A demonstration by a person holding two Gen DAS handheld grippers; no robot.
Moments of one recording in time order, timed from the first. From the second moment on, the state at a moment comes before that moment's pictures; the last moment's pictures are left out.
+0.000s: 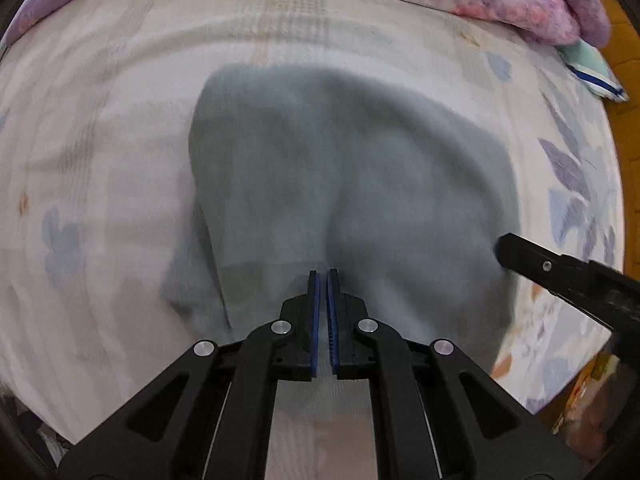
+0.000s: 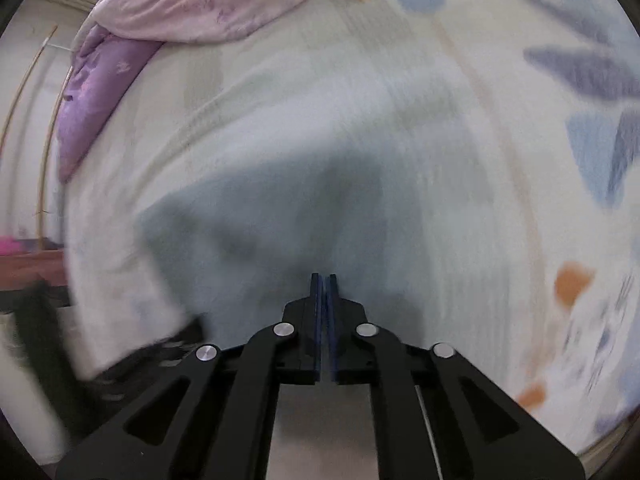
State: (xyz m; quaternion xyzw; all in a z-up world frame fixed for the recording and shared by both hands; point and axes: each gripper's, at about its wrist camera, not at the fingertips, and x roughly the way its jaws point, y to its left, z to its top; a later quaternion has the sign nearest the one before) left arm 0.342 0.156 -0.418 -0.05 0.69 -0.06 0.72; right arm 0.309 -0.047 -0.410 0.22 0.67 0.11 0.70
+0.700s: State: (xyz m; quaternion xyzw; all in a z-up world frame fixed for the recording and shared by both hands) left arm 0.322 0.164 -0.409 -0.10 0.67 -0.06 0.73; right arm 0.274 -0.038 -0.413 0.17 0.70 0.12 0.69
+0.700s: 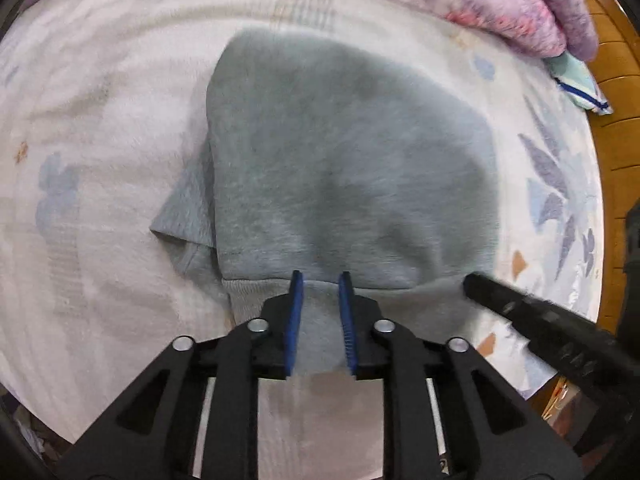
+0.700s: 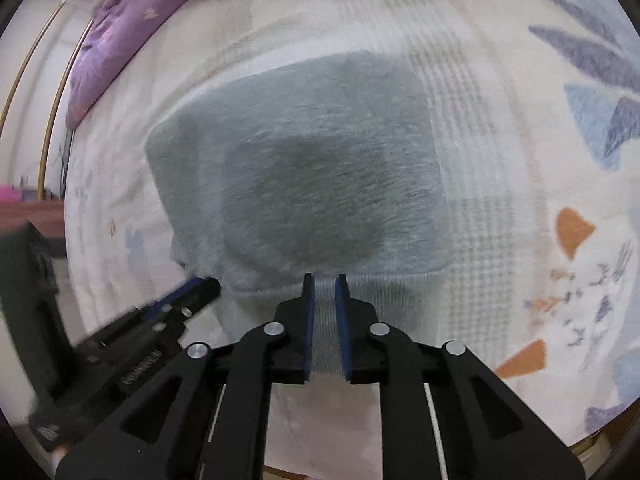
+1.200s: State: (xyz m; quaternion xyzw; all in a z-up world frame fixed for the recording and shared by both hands) left arm 0.326 0.145 -0.414 -0.07 0.67 -0.07 0.74; right arm 0.284 -0.031 -0.424 0.16 0.69 0.10 0.70
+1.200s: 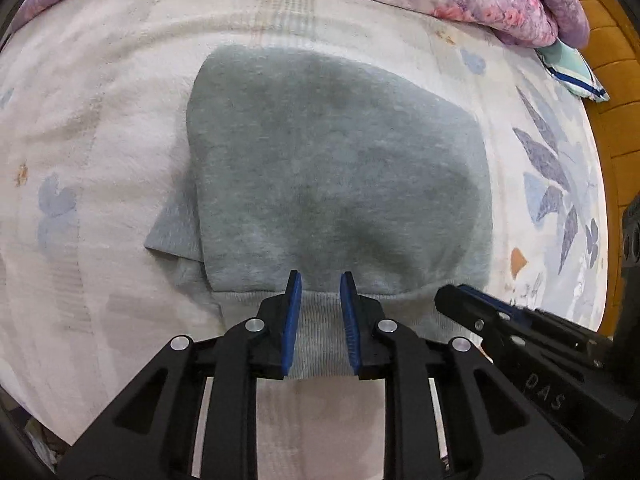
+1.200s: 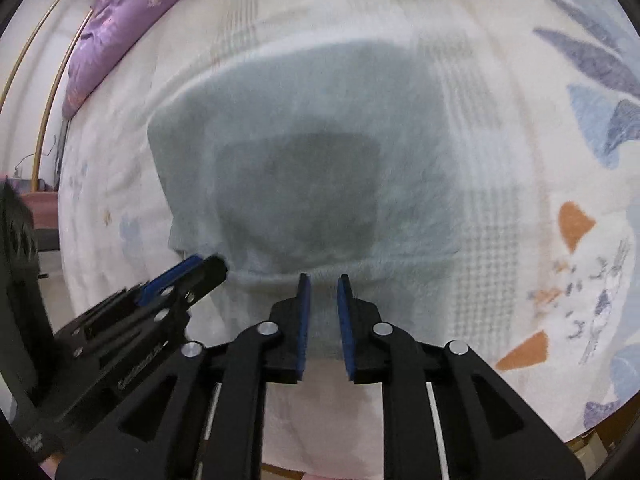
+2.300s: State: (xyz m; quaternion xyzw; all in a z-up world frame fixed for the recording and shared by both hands) left arm 0.403 0.166 -0.461 -0.13 0.66 -0.03 0.74; right arm 0.339 -0.012 -0.440 0.18 0.69 0.09 0.69
